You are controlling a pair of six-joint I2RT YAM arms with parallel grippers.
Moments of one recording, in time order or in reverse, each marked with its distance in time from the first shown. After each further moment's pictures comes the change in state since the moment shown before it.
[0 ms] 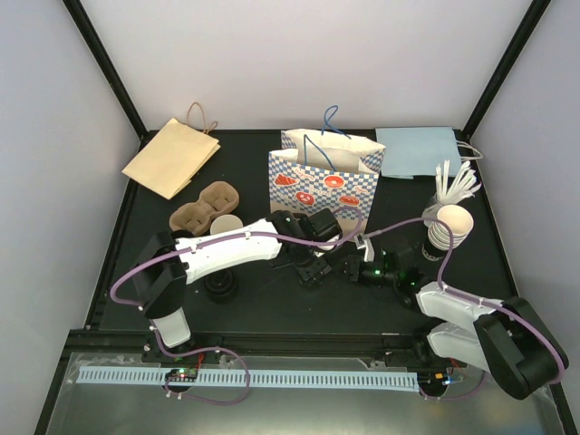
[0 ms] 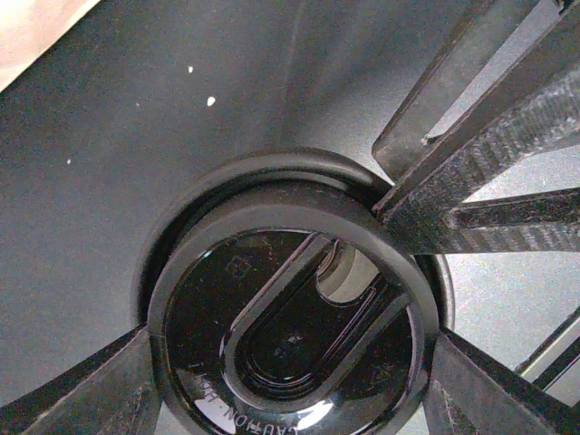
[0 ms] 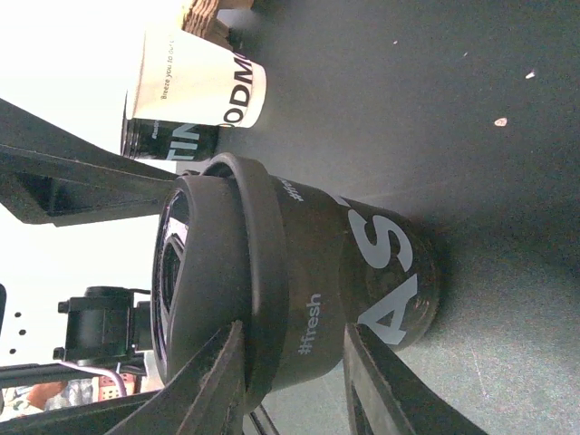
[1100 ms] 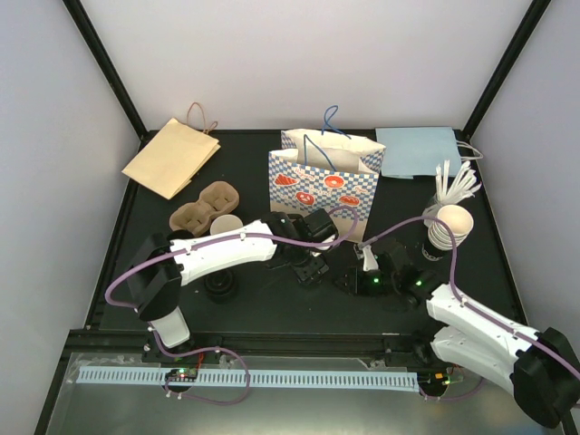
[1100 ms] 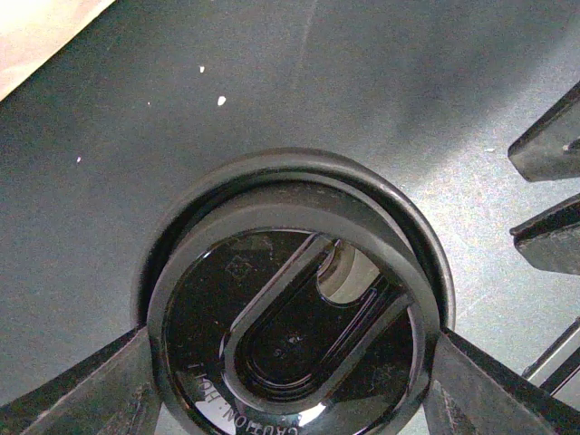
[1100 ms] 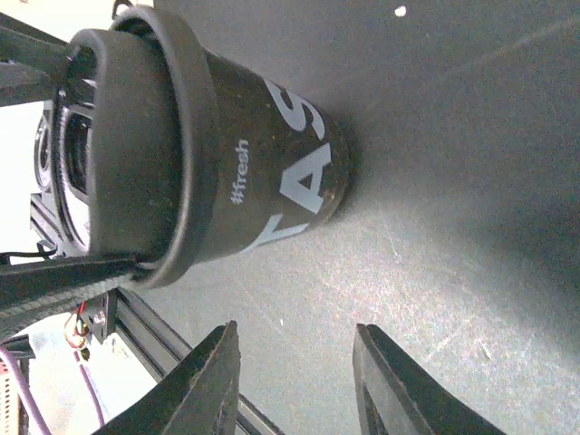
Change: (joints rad) left arm 0.011 -0.033 -0.053 0.034 -0.002 -0.013; right arm 0.156 -0.239 0.183 -0.656 0.247 -0.113
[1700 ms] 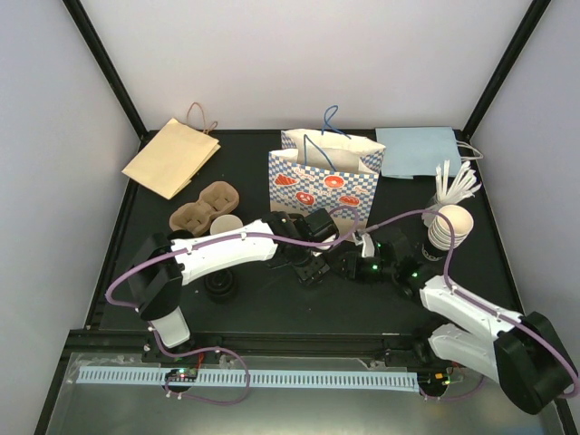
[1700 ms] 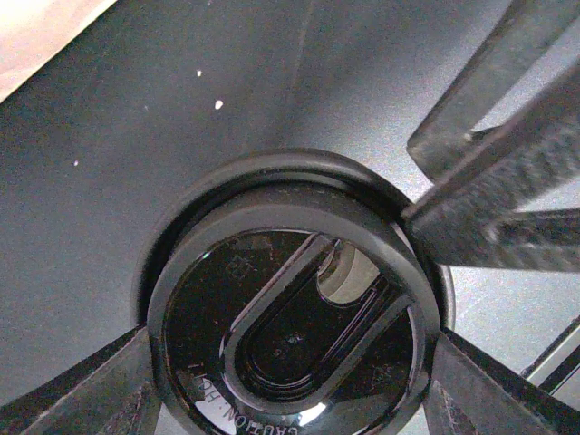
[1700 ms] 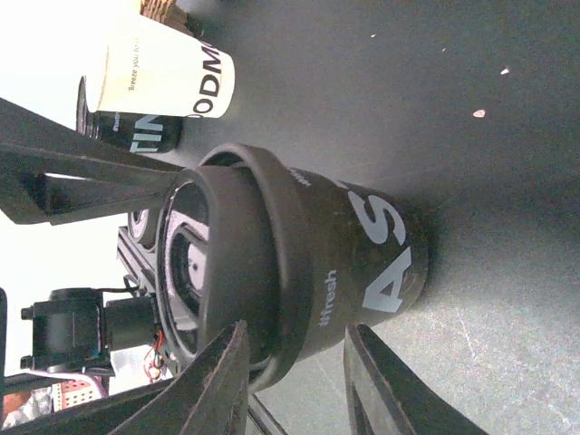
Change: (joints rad) left arm 0.000 0.006 0.009 -0.001 0.004 0.001; right arm -0.101 0.110 -0.003 0.255 -0.150 0.058
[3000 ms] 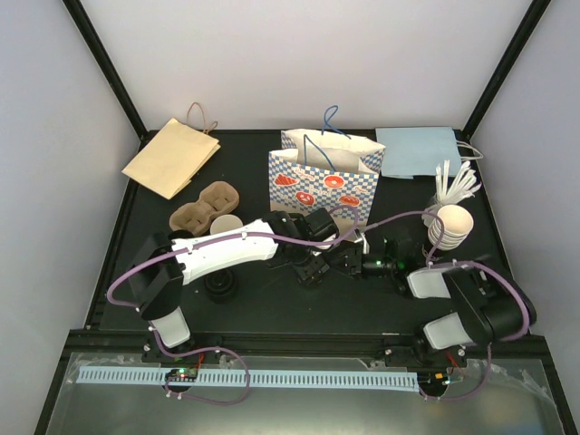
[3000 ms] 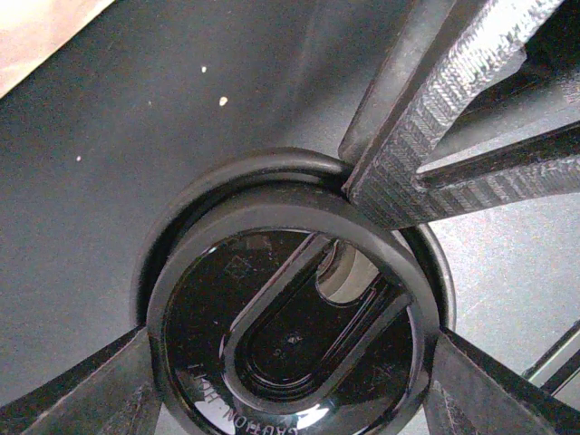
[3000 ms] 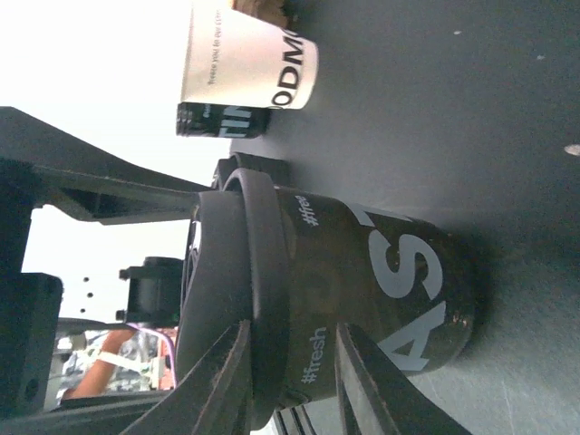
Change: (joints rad) left arm 0.002 0.006 0.003 -0.004 0.001 0.000; right arm -0.166 0.391 -0.114 0.573 -0.360 0.033
